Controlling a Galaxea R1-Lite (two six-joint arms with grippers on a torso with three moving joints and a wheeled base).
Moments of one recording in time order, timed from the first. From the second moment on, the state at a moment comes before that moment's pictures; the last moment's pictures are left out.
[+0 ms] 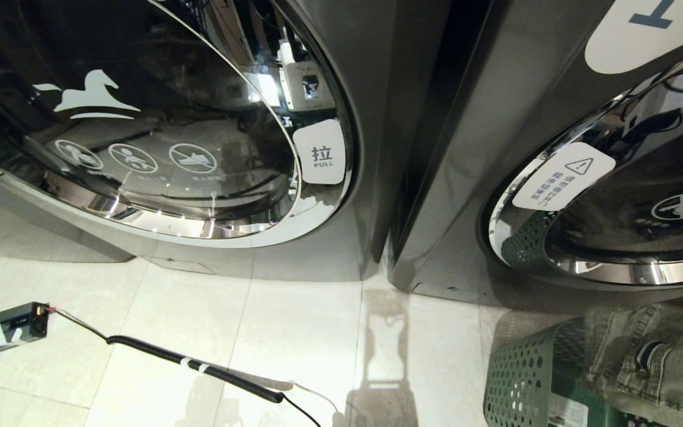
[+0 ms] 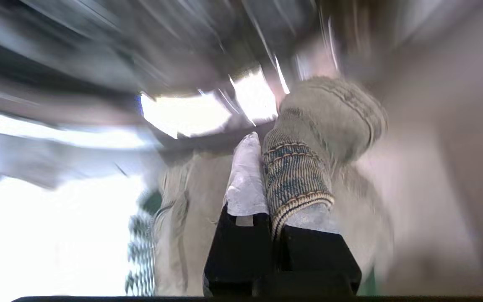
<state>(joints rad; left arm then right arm) 0.00 0.00 -0.02 0.04 0.00 0.00 -0.60 0.50 -0.41 -0.14 0.21 -0.02</state>
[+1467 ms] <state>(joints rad) 0.00 0.00 -0.02 0.04 0.00 0.00 0.03 0.19 0.00 0.00 -0.01 -0.01</state>
